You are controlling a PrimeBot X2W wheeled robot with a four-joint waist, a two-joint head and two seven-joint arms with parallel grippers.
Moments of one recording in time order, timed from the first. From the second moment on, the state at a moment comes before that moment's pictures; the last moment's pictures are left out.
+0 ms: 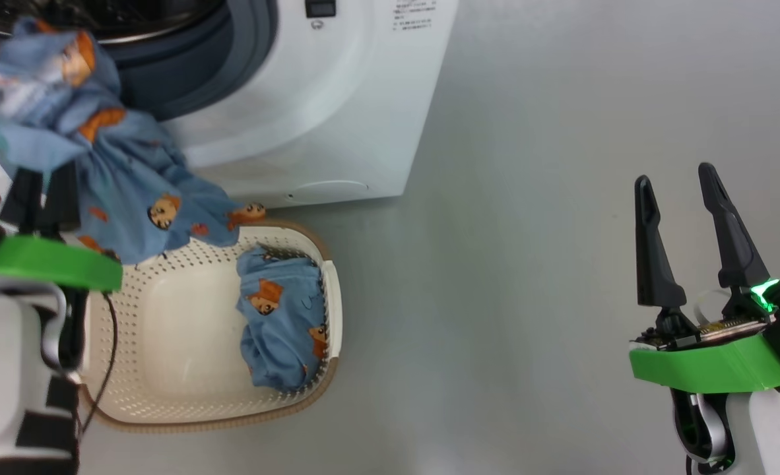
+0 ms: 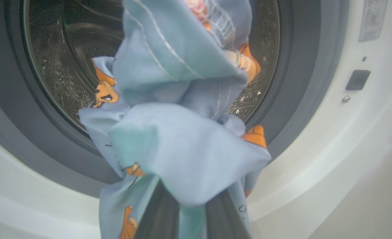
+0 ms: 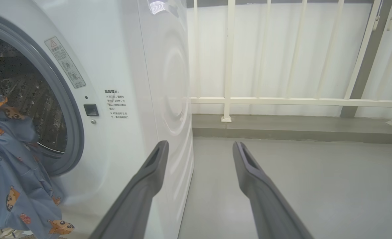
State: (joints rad) left arm -0.65 0.27 -0.05 0.51 -0.29 -0.13 -0.26; right arm -0.17 -0.06 0.01 -0.11 0.17 0.12 -0.26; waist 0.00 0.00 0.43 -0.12
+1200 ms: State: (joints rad) left arm -1.47 0.45 -0.22 1.20 -0.29 -0.13 -0.23; right arm -0.32 -0.05 0.11 -0.13 0.26 0.12 -0.26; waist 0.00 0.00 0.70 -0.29
